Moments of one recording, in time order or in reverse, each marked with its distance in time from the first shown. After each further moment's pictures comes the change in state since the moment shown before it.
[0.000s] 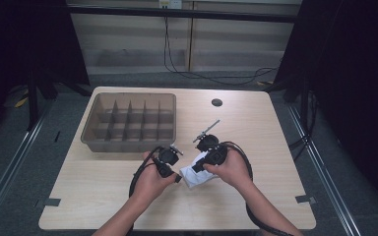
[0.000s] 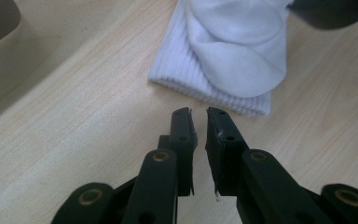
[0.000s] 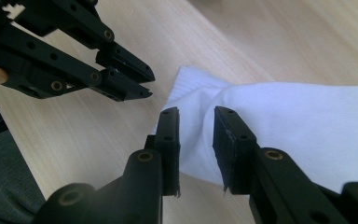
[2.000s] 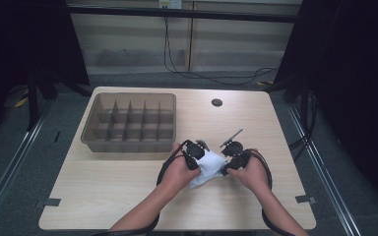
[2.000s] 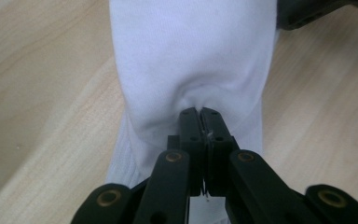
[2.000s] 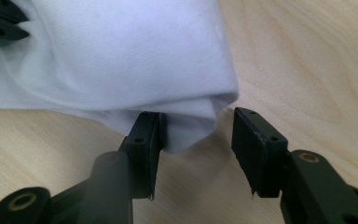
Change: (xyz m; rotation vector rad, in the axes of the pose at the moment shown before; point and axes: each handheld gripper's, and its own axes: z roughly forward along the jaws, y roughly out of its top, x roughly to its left) left arm -0.029 0.059 0.037 0.073 0.014 0.117; right arm -0.065 -0.064 0.019 0.115 -0.239 0.157
